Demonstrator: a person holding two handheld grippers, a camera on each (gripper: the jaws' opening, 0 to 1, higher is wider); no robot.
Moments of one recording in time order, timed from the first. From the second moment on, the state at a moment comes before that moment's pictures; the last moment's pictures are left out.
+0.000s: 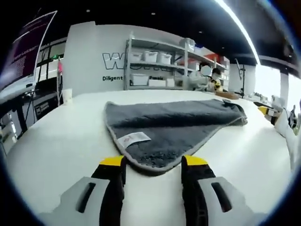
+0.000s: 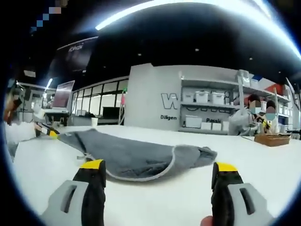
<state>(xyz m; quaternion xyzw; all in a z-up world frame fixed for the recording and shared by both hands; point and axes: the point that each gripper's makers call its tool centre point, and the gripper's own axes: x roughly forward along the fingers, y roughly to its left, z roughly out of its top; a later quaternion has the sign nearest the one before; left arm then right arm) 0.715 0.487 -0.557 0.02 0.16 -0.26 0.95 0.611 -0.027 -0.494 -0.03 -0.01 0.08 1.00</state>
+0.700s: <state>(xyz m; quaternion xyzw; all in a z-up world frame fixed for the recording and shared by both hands) 0.715 0.509 -0.557 0.05 0.17 -0.23 0.96 0.610 -0.027 -0.494 -0.03 -0.01 0.08 1.00</state>
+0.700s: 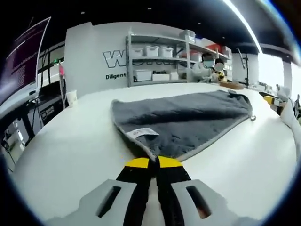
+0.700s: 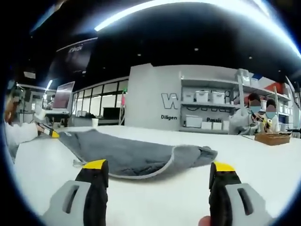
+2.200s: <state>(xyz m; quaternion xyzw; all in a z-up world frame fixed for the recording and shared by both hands) 0.697 0.543 -0.548 -0.02 0.14 -0.18 0.97 0.686 -0.028 -0.497 -0.09 0.10 0.03 0.99</state>
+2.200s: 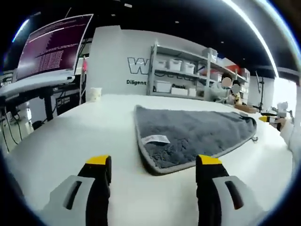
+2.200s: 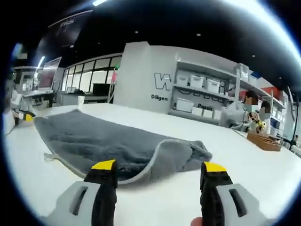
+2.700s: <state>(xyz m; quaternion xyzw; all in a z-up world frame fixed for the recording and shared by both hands) 0.697 0.527 -0.541 0.02 0.14 -0.20 0.97 0.789 -0.014 -0.509 -0.24 0.17 0.01 0.95</state>
